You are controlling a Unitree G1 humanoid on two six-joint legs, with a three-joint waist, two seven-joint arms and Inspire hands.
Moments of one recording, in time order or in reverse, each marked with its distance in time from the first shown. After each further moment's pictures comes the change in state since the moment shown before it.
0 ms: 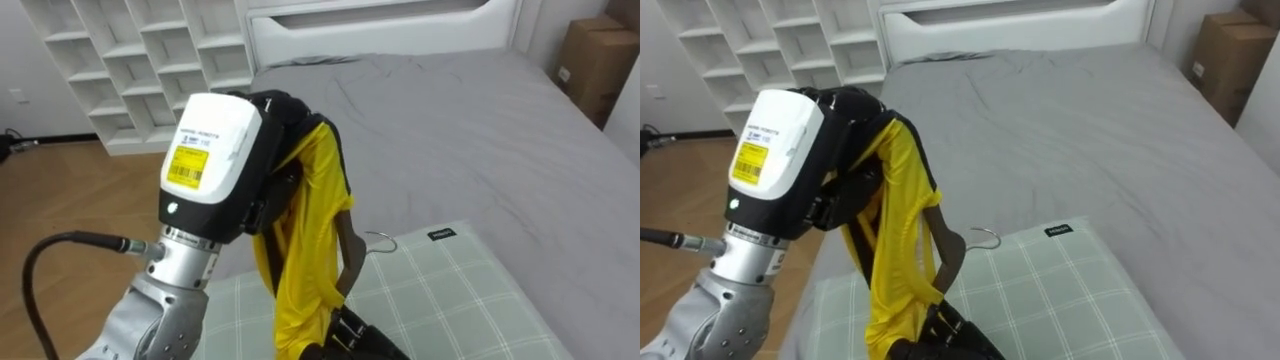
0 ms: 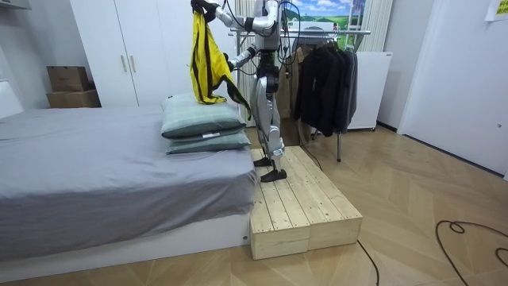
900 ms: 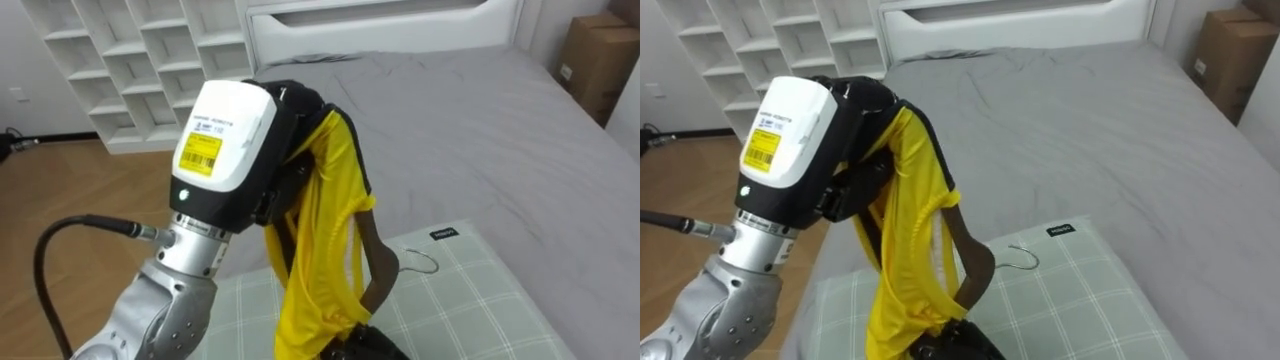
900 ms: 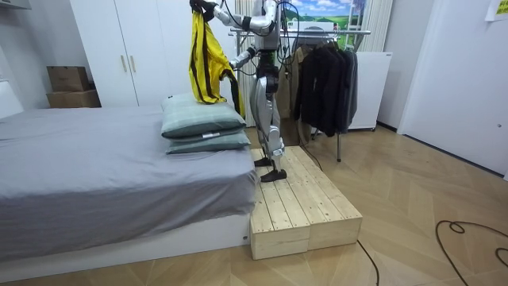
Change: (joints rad) left arm -0.050 -0.006 -0.018 0.000 0.004 0.002 -0.033; right arm 0.000 0.002 0.001 0.010 0.010 0.001 0.000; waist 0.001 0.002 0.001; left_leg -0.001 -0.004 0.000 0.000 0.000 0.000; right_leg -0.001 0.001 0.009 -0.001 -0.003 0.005
